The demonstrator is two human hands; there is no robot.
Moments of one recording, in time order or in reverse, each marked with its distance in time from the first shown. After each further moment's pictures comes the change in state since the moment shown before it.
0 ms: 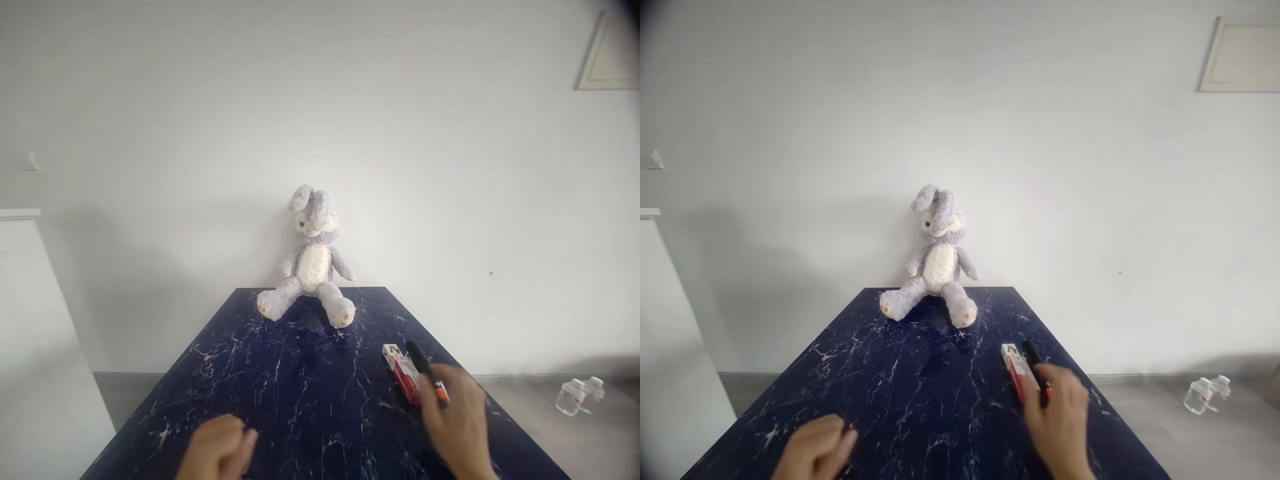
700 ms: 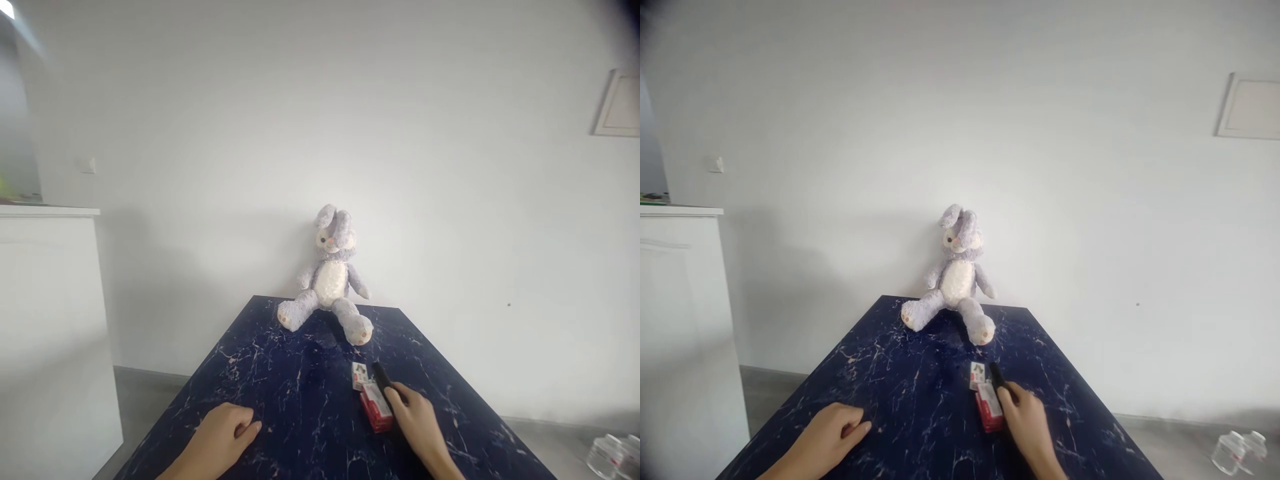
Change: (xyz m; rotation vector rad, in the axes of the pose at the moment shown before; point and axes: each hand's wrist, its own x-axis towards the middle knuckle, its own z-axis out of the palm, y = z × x) left_hand -0.021 -0.074 -0.020 -0.187 -0.415 -0.536; right_hand -0.002 -0.055 0.057 0.174 -0.683 0.309
